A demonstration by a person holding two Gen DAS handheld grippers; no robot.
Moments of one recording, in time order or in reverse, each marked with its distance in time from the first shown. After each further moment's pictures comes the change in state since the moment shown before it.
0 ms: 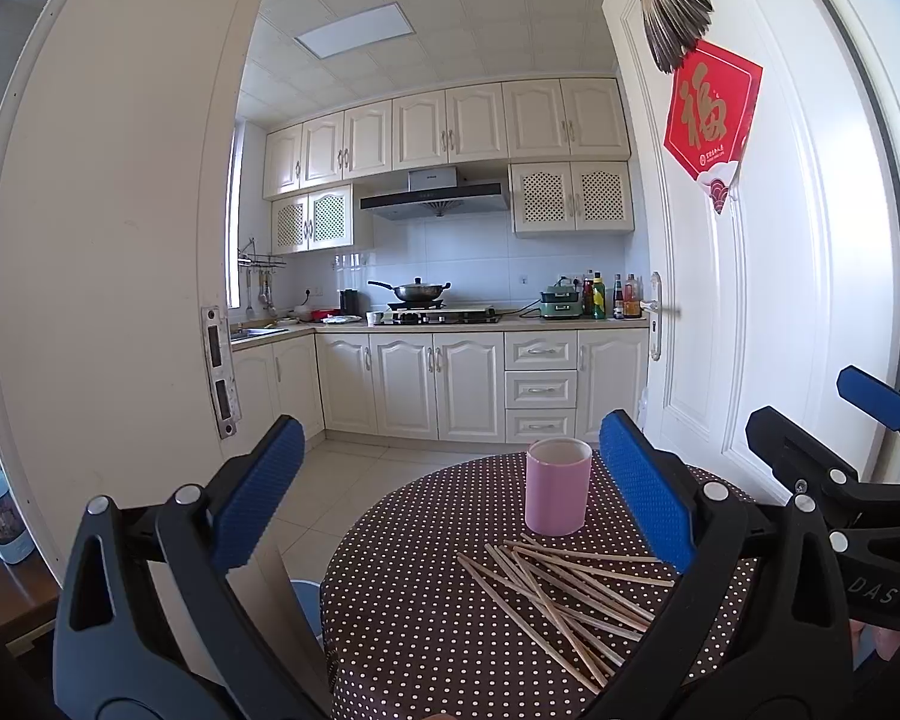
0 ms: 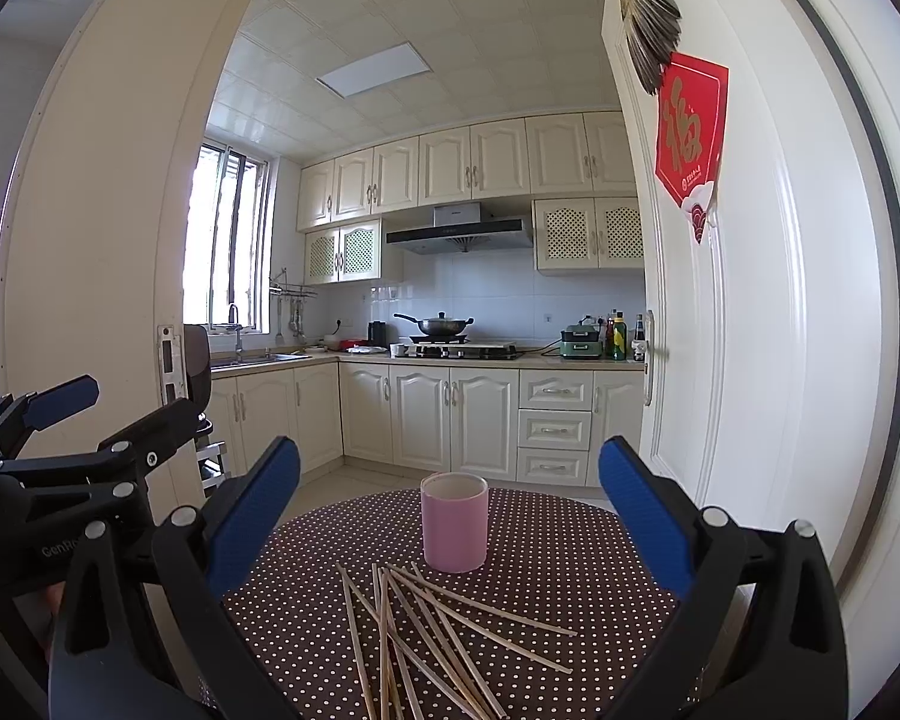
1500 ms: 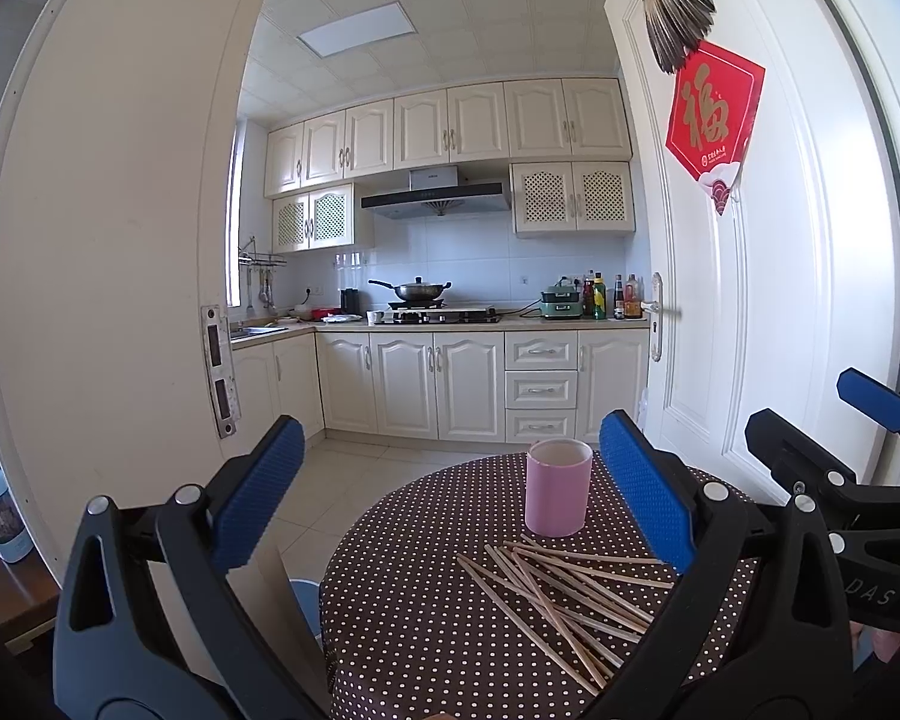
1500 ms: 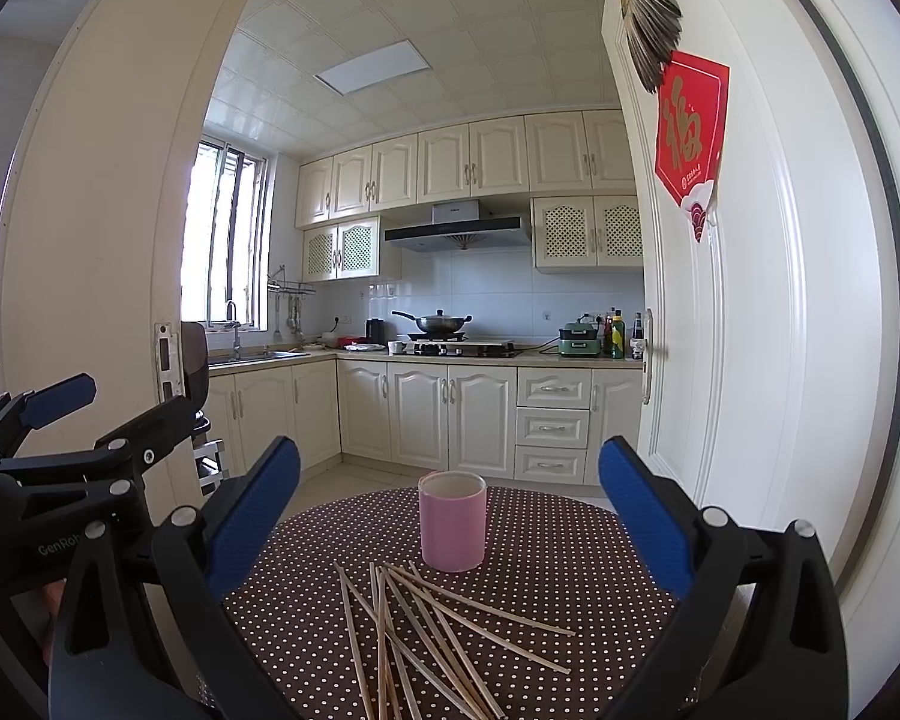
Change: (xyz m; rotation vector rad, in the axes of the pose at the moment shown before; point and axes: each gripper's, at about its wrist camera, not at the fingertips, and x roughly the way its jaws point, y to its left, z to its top) left arm -0.002 0.003 -0.001 -0.006 0.002 0.002; right arm 0.001 0.000 -0.001 -0.001 0.005 -0.002
